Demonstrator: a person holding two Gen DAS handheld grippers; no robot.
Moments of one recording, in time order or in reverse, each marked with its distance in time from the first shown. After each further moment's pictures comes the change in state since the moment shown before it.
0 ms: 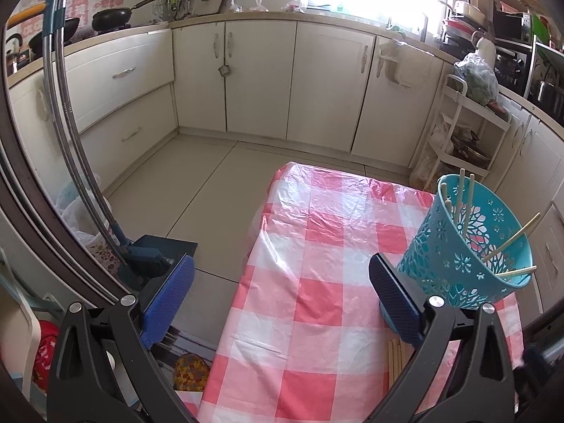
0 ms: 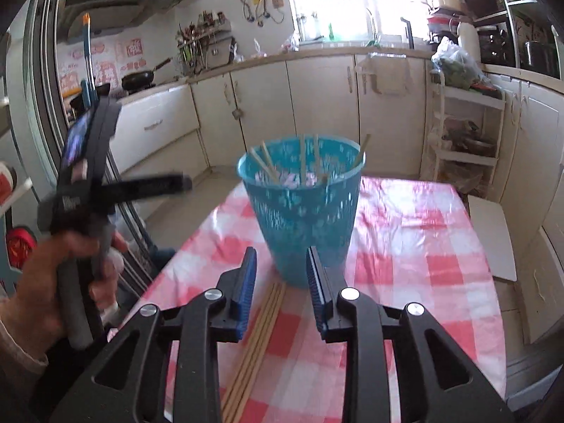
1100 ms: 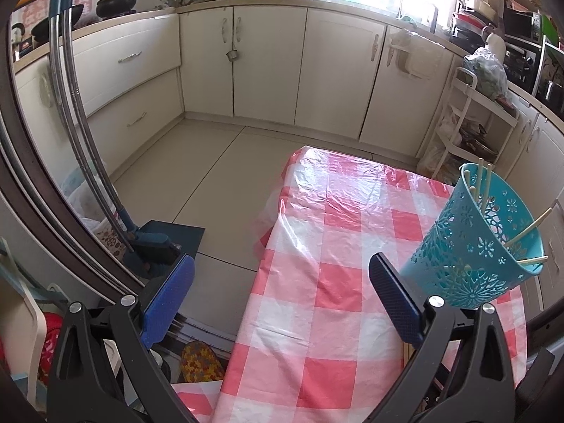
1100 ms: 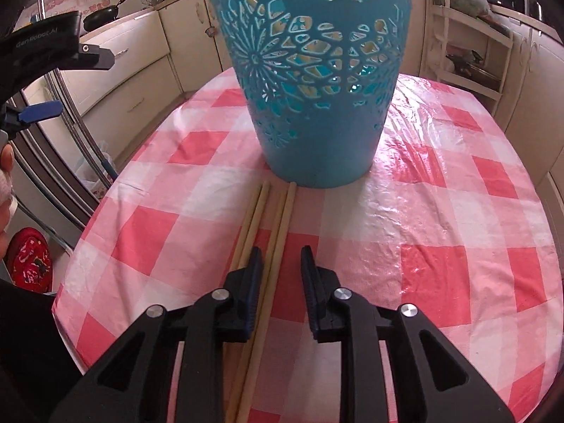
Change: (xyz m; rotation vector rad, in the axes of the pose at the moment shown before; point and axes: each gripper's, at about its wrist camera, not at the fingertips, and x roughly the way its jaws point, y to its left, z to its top) left arm 0.006 0.023 -0.006 -0.023 0.058 0.014; right arm 0.097 0.010 -0.055 0.034 0.283 -0.093
